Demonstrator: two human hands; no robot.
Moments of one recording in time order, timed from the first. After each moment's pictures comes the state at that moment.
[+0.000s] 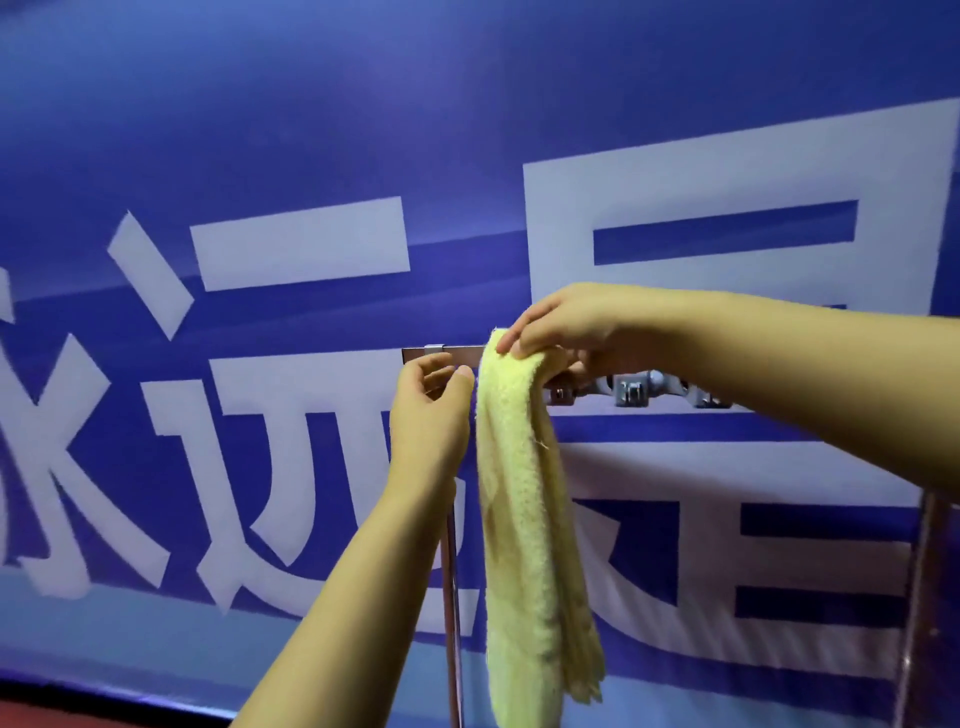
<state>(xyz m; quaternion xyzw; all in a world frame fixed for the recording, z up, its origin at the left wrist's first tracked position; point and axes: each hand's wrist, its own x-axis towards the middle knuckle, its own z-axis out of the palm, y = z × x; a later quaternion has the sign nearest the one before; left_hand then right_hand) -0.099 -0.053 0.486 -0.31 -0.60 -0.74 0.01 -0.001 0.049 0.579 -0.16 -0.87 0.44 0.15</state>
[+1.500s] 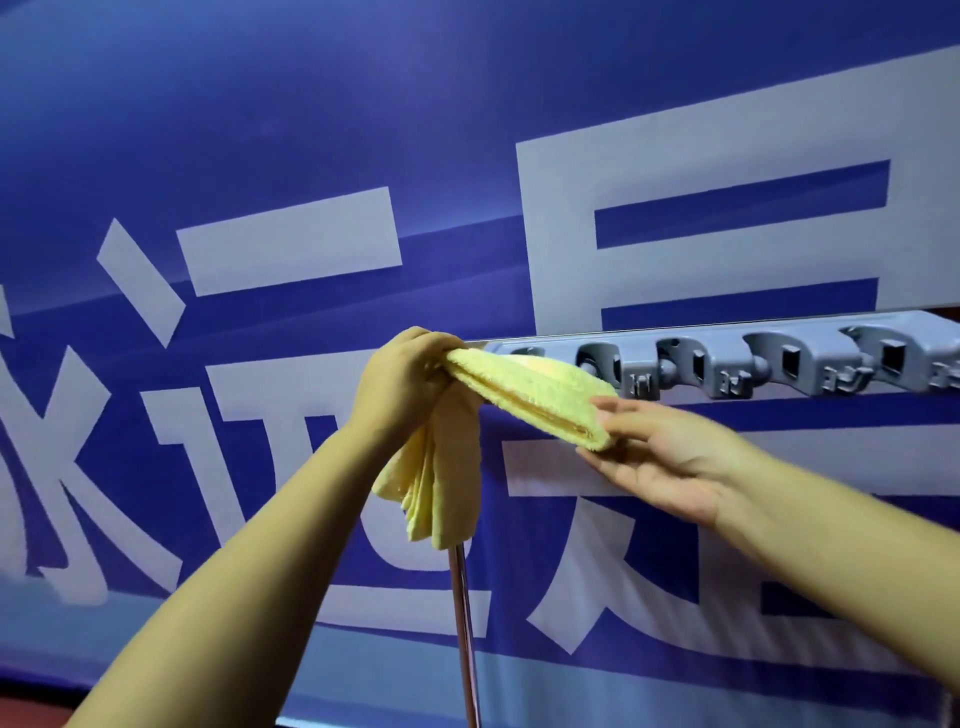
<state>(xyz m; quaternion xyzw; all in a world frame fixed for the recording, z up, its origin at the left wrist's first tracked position) -0.191 -0.032 0.504 -0.52 -0.70 -0.37 0.32 0.020 0.078 0.477 -0.18 -0.44 0.84 0.27</state>
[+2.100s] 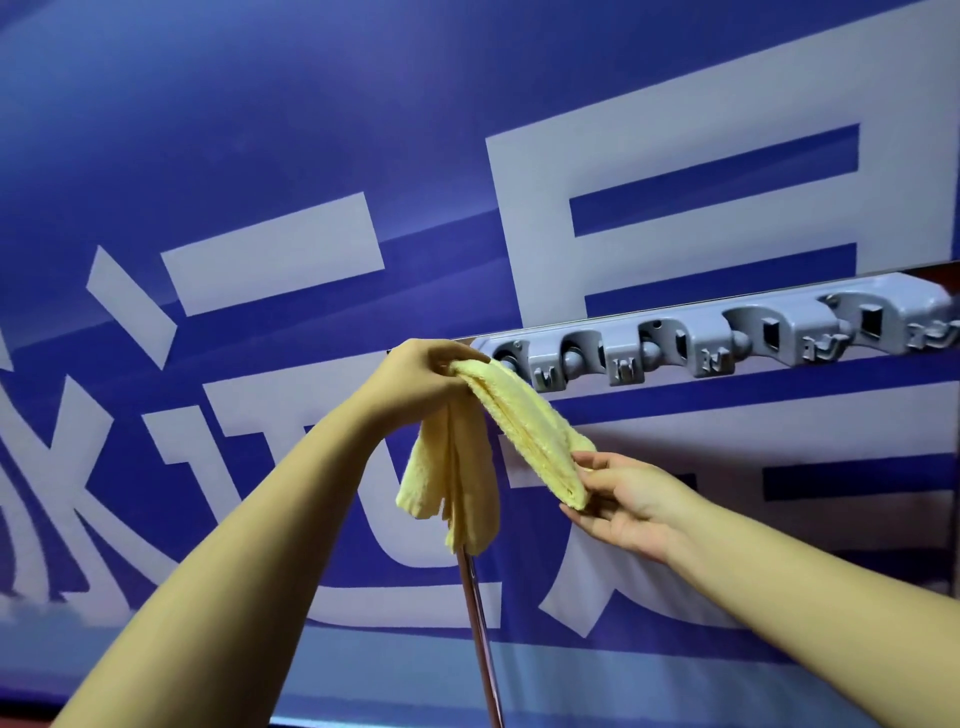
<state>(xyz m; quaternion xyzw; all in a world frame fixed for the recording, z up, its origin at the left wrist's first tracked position) -0.164 -0.029 0.528 -0.55 -0.76 -0.34 0.07 -0.005 0.091 0.410 -0.24 -0.40 0.86 0.23</state>
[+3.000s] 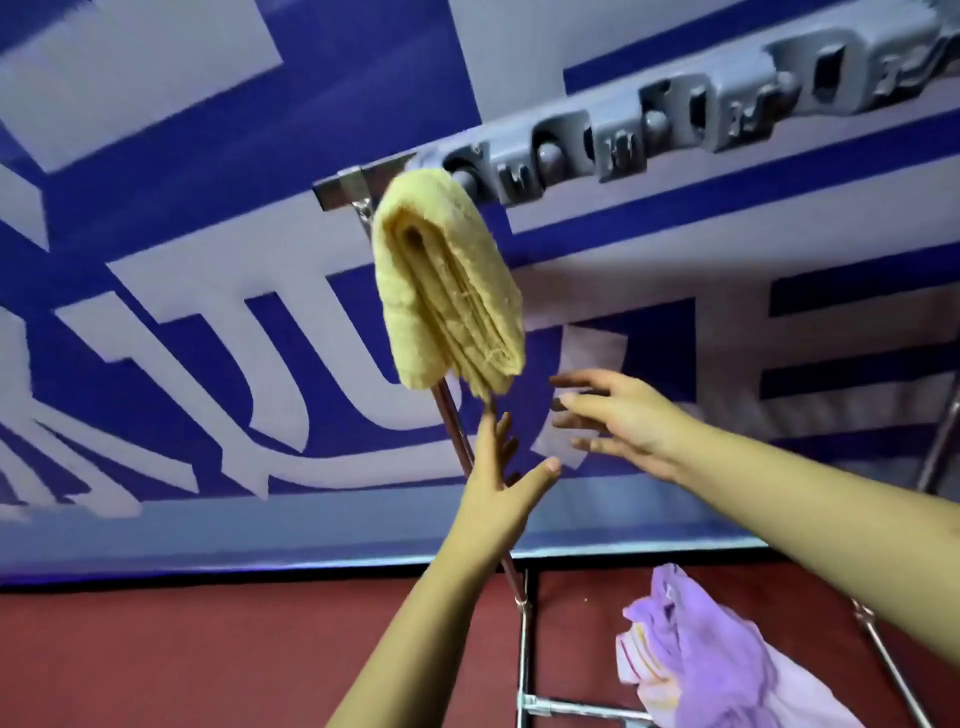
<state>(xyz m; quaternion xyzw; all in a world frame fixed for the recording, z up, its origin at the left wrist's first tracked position) -0.109 -0.038 0.282 -0.41 -0.69 -0.56 -0.23 -0.023 0.106 0.304 -0.23 -0.59 0.74 0.22</state>
